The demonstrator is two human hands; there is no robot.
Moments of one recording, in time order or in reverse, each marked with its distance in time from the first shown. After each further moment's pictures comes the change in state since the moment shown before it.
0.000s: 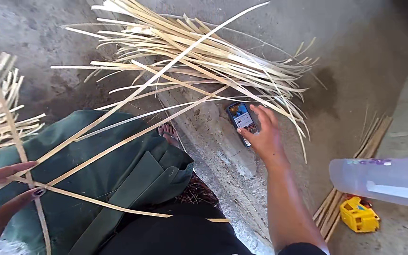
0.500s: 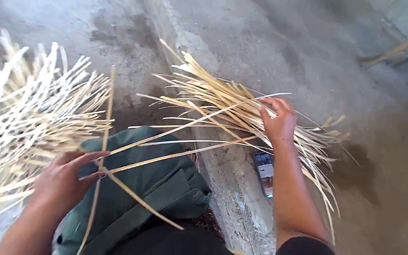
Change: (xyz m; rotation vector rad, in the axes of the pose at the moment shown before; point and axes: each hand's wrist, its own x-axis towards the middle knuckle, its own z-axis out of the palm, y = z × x) left_hand -0.016 0.038 0.012 0.074 0.233 -0.076; right_hand 0.156 -0.103 -0.004 0.082 0.266 -0.594
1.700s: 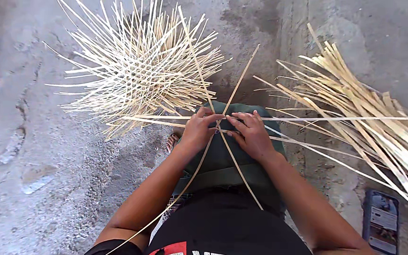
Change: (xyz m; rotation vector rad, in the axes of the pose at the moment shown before) left_hand -0.028 -0.009 0.012 -0.161 0.153 -0.081; right_hand -0.100 -0.280 0.176 0.408 -0.456 -0.761
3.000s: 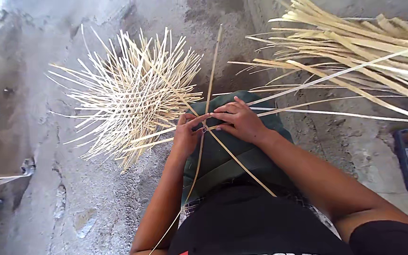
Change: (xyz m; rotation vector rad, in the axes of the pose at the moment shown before) left_hand 0.008 -0.011 0.003 -0.073 -0.084 -0.036; right_hand -0.006 0.015 0.009 0.140 0.116 0.002
